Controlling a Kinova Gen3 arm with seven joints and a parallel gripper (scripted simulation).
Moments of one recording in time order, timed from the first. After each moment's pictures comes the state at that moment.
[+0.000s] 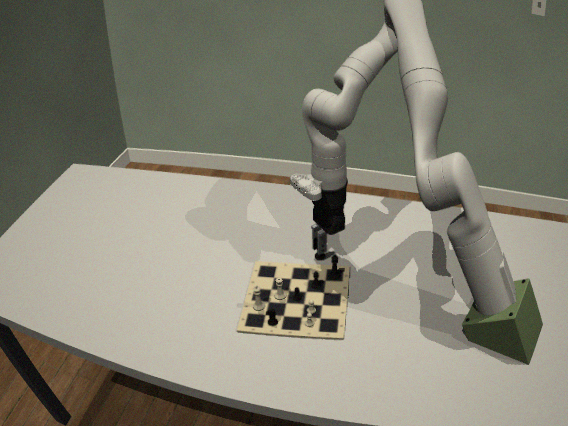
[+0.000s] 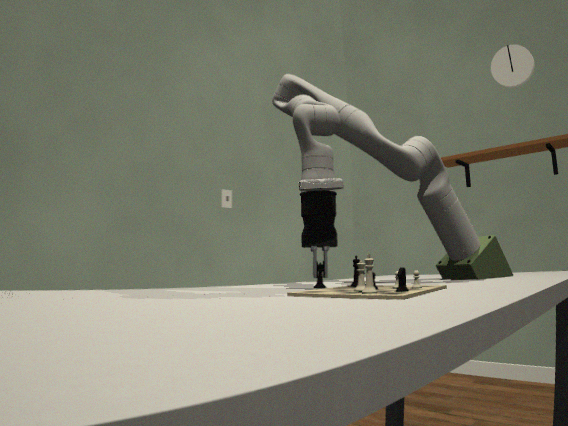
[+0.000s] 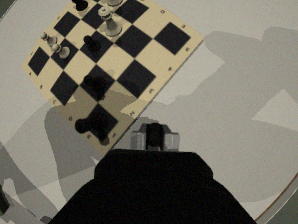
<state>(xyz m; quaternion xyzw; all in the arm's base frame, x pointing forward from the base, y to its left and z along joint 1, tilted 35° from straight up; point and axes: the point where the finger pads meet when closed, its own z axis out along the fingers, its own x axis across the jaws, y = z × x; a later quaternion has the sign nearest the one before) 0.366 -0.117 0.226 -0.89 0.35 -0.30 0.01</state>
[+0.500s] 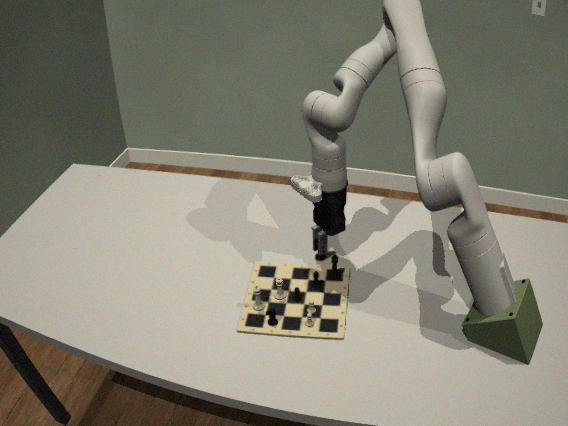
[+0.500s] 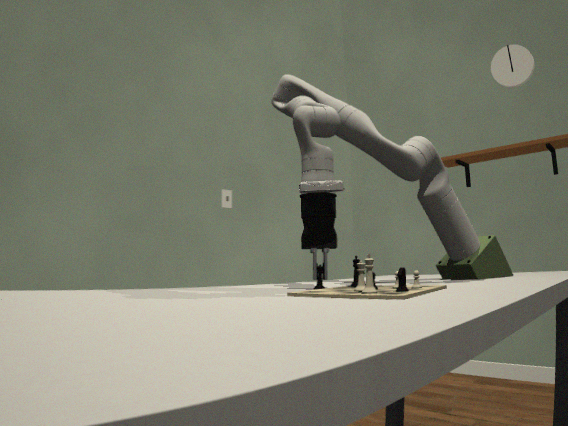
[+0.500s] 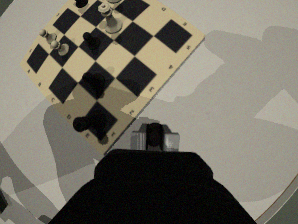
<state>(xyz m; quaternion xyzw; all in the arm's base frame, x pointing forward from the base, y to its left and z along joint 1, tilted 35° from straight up) 0.368 -0.119 0.223 -0.89 0.35 -0.30 0.01</state>
